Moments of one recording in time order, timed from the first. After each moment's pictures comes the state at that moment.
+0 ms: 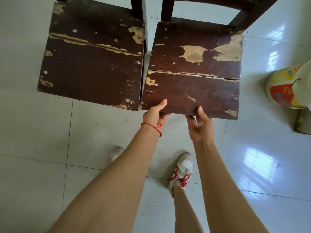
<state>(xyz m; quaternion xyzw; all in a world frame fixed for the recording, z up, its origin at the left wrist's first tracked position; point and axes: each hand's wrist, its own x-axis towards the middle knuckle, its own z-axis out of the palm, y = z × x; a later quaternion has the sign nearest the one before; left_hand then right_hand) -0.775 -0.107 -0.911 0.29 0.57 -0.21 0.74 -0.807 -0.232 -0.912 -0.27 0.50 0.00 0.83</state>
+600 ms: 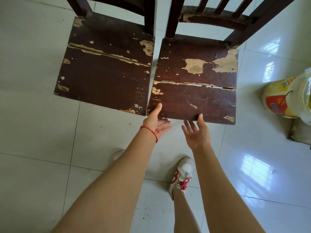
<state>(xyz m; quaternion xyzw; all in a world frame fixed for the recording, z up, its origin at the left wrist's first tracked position) -0.774 -0.077 -0.889 0.29 0.56 -0.37 0.68 -0.804 -0.216 -0.893 -0.31 0.61 0.12 0.72</state>
